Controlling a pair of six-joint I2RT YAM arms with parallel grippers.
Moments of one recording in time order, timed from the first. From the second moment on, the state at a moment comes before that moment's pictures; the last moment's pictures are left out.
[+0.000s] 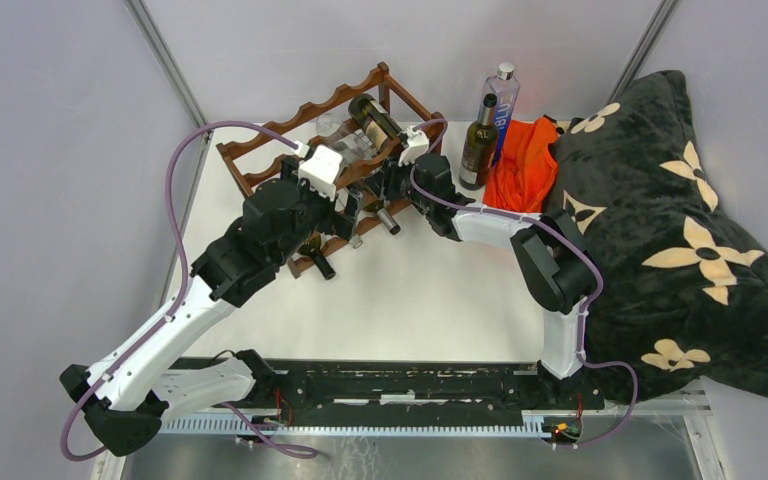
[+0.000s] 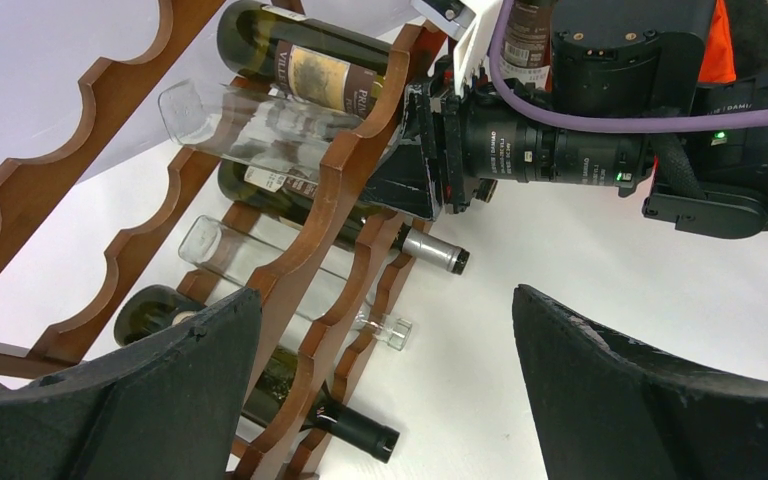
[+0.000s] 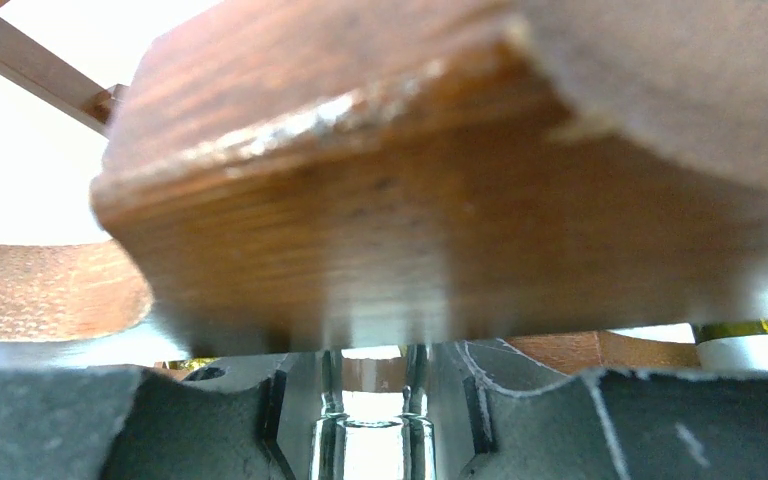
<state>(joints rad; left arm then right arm) -0.75 0.99 1.16 -0.41 -0.29 0.06 0.62 1.96 1.26 0.52 -0.12 0.43</state>
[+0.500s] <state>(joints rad) -0.75 0.98 1.14 -0.41 -0.29 0.06 0.63 1.96 1.26 0.51 -0.12 0.39</state>
